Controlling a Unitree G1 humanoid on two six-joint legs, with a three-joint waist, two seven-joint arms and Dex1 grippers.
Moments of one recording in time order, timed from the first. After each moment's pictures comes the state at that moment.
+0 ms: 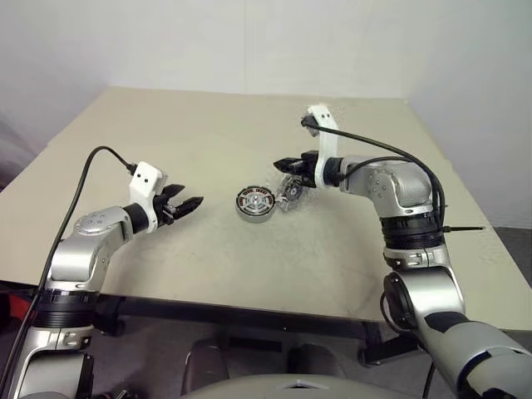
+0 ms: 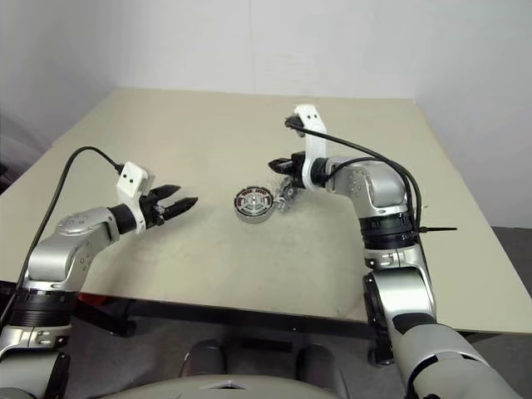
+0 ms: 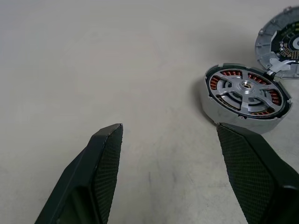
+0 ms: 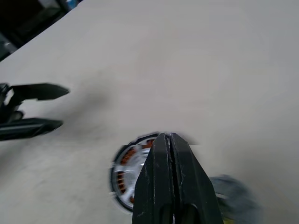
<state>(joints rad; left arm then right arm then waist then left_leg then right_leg) -0.30 0.58 0.11 -0.03 -0.39 0.57 -0.71 -0.86 -0.32 -0.01 0.17 0.38 1.05 0.56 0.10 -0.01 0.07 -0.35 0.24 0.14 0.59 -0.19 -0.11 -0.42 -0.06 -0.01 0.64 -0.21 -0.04</state>
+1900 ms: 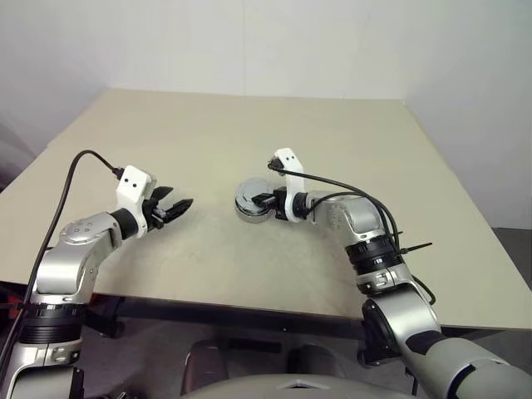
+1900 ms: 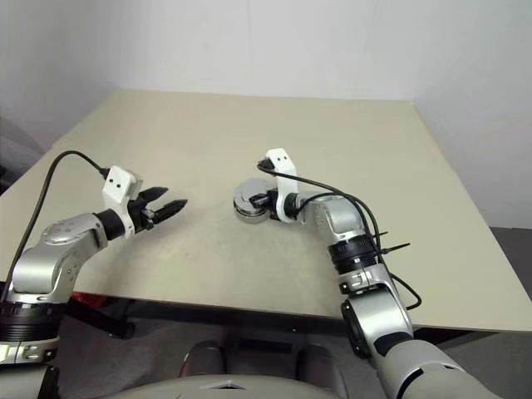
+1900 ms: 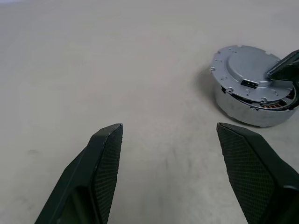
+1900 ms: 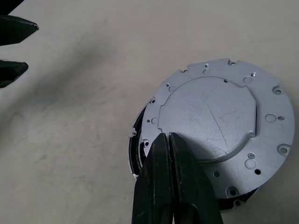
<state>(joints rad) -0.23 0.61 0.16 -0.10 -0.39 0.57 -0.67 -0.70 -0.14 0.14 0.29 0.32 0.88 0.55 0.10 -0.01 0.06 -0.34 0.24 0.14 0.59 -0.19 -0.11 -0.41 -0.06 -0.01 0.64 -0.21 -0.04</state>
